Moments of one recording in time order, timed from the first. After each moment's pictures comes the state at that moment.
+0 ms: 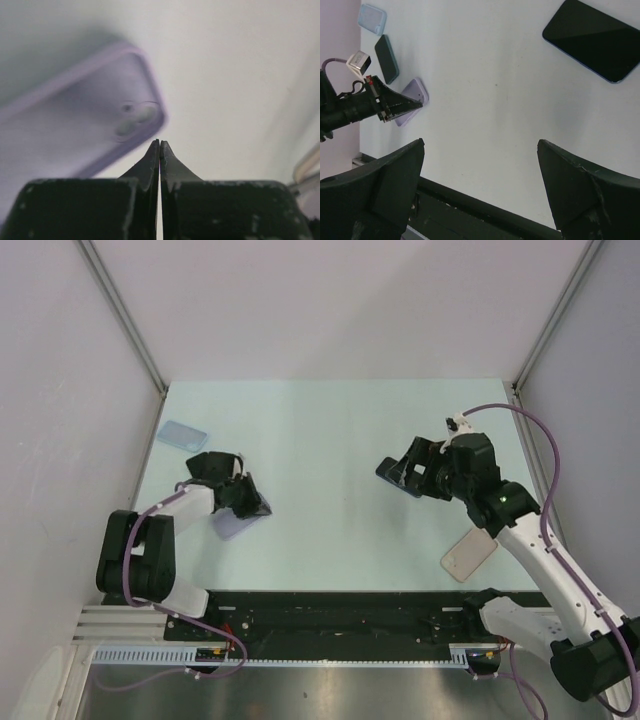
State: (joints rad) left arm -0.07 1.49 0.73 -0.32 0.29 -0.55; right arm 0.42 0.99 1.00 -0.55 -0.13 0.67
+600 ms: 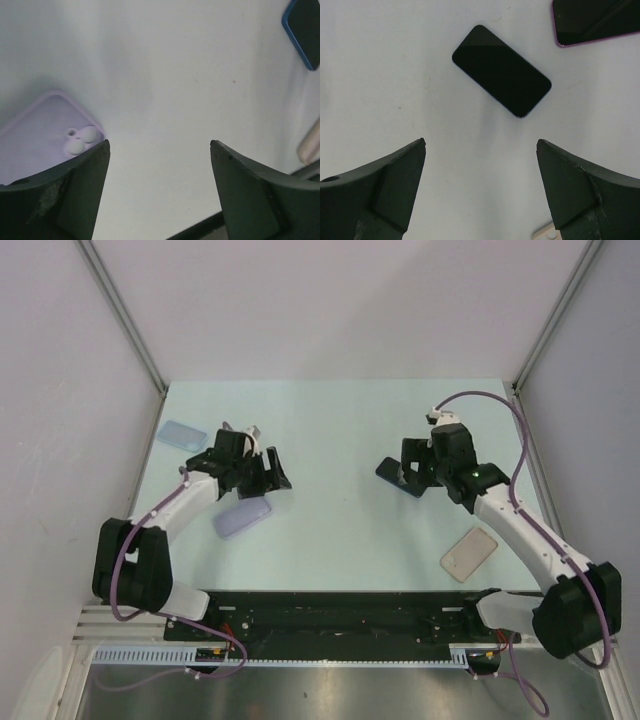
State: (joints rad) left arm -0.26 1.47 0.89 -0.34 0.35 -0.50; right arm 0.39 1.17 1.00 -0.51 0.10 0.36
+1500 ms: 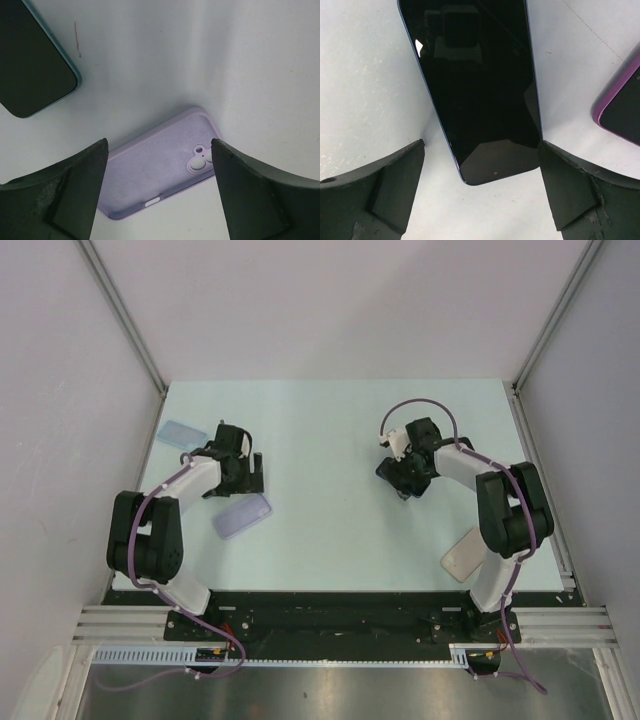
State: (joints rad) left arm -0.18 1.61 1.02 -0.53 -0.08 -0.24; right arm 0.31 1.83 1.17 -0.45 -0.06 -0.44
